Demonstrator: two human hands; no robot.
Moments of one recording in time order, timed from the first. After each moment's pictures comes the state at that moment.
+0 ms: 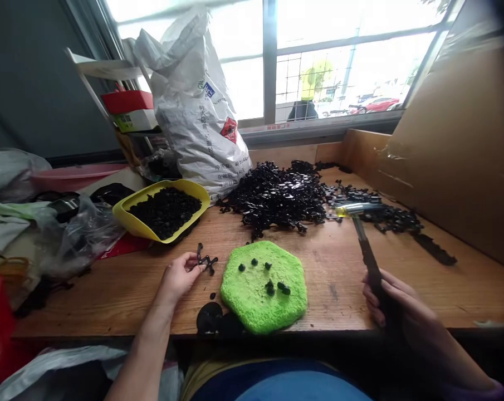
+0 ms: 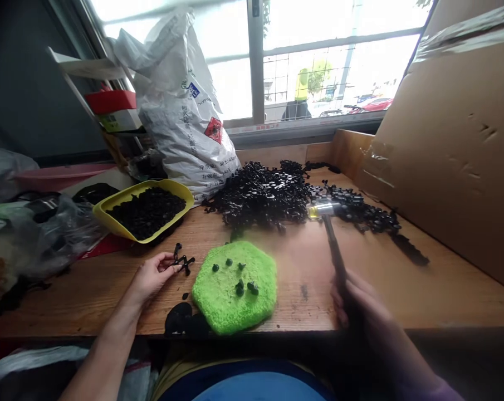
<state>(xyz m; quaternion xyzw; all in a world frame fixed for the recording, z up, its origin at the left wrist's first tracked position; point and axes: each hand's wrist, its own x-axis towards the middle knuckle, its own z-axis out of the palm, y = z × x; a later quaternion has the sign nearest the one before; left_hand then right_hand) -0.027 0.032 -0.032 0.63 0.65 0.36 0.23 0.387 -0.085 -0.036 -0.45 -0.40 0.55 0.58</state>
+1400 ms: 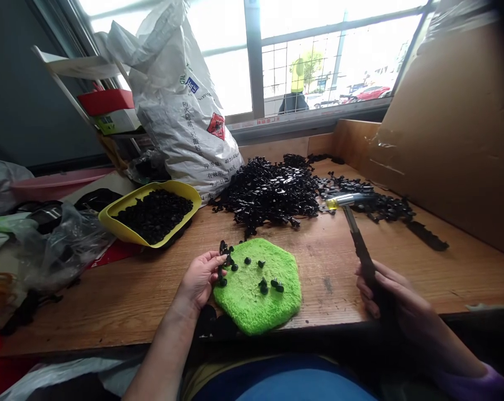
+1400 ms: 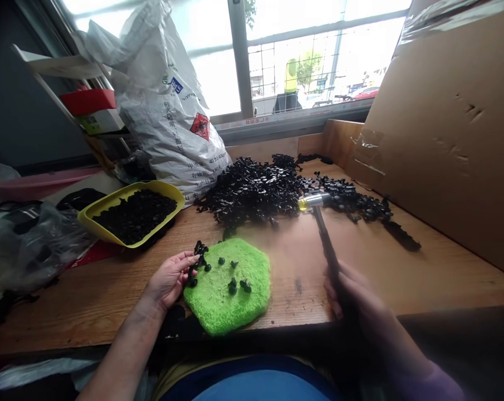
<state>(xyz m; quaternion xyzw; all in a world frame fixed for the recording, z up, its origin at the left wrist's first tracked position) 0.050 0.027 -0.011 0.37 0.51 0.47 0.62 0.385 -0.086 -0.030 -0.46 -0.43 0.52 0.57</state>
